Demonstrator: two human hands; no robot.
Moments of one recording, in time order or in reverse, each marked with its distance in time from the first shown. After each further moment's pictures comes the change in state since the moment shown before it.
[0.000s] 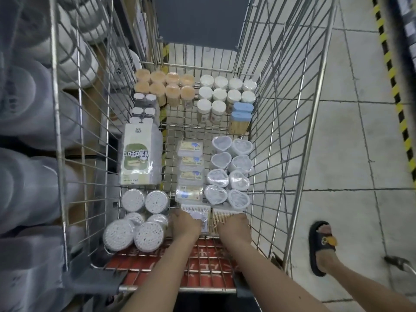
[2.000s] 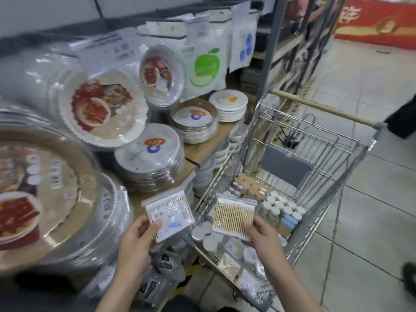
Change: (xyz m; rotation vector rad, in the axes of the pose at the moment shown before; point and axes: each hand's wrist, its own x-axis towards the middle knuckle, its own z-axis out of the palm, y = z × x) left_hand -0.398 -0.135 -0.184 -1.370 0.717 0.442; right_hand -0.318 0.014 -0.214 0.462 -0.398 -1.142
